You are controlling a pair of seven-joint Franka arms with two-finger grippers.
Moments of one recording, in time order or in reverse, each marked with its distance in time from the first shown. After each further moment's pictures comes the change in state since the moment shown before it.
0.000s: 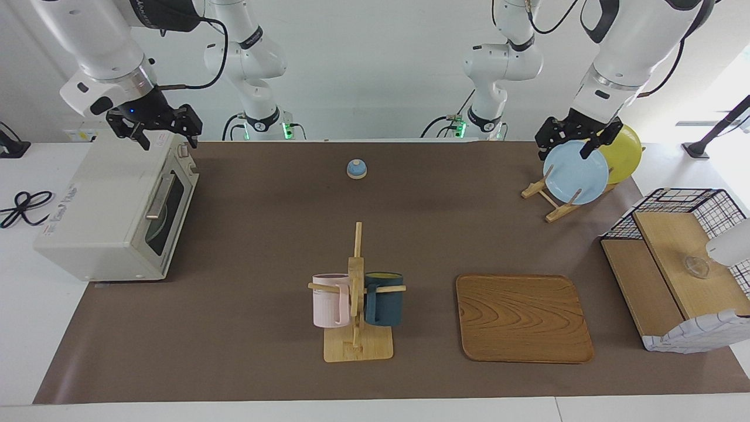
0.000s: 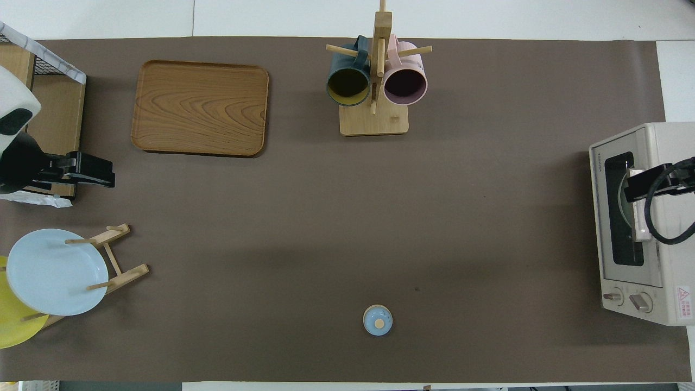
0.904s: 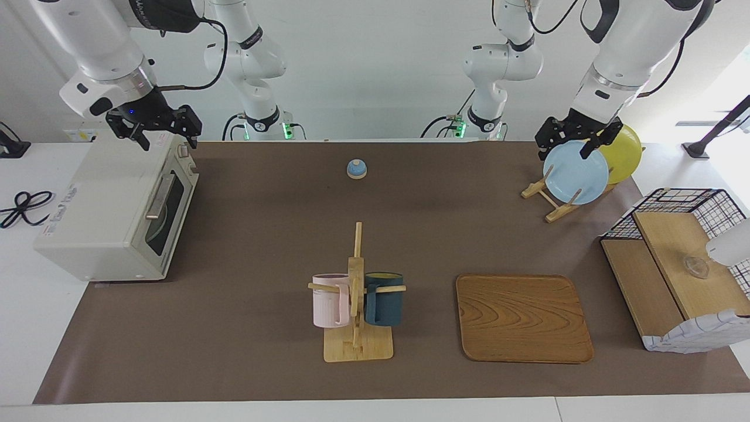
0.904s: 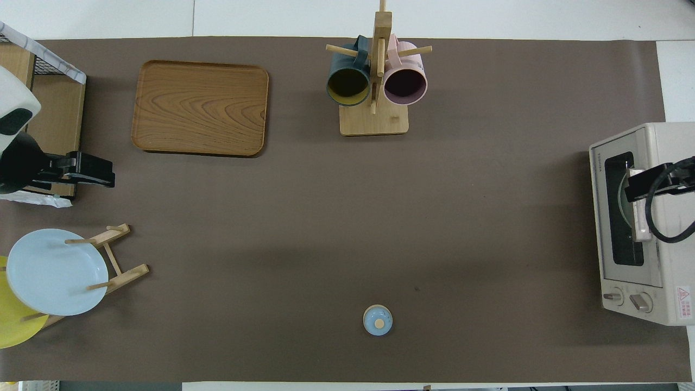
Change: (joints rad) left arm 0.000 0.000 0.000 0.000 0.000 0.000 0.000; right arm -0.012 0.002 0.006 0.000 0.000 0.001 0.001
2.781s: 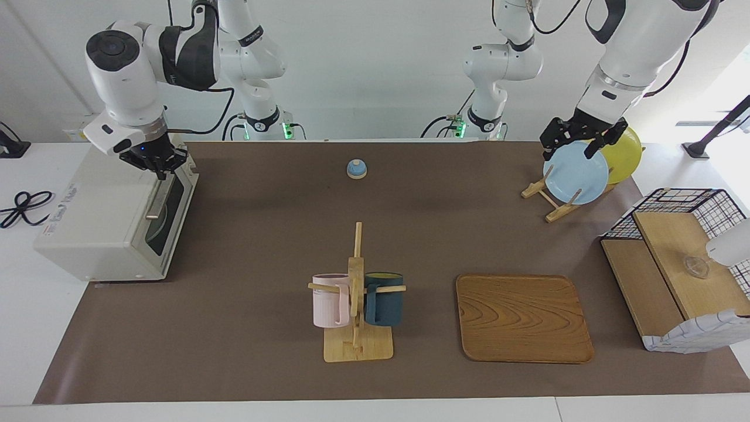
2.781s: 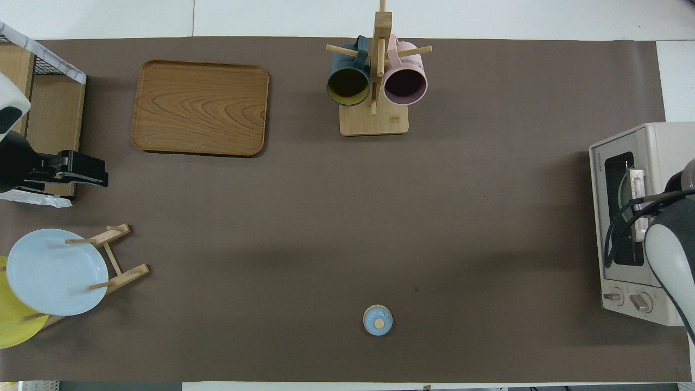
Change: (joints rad) left arm 0.013 0.000 0.006 0.000 0.000 -0.002 0.000; right arm -0.046 -0.099 -0.001 -0.420 -0.217 0.352 -0.014
